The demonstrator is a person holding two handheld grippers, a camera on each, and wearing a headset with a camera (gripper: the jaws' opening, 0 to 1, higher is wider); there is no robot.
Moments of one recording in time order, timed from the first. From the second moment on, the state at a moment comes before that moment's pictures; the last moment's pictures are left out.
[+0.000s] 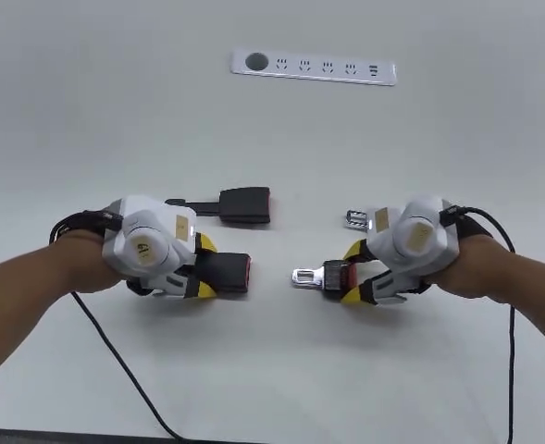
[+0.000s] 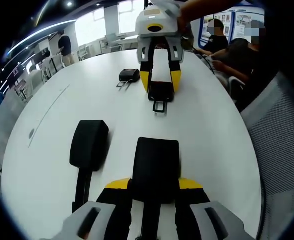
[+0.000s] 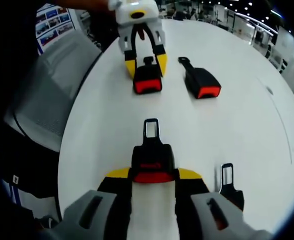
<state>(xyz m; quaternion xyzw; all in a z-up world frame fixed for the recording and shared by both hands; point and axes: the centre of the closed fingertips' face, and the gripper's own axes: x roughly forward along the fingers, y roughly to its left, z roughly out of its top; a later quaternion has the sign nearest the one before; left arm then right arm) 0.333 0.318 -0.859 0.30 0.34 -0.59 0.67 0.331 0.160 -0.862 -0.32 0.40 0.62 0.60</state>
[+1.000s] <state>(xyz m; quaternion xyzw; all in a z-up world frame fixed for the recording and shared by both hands) 0.332 0.317 -0.860 0.30 0.35 -0.59 0.67 0.329 0.221 -0.863 -0.30 0.38 0.63 0.61</state>
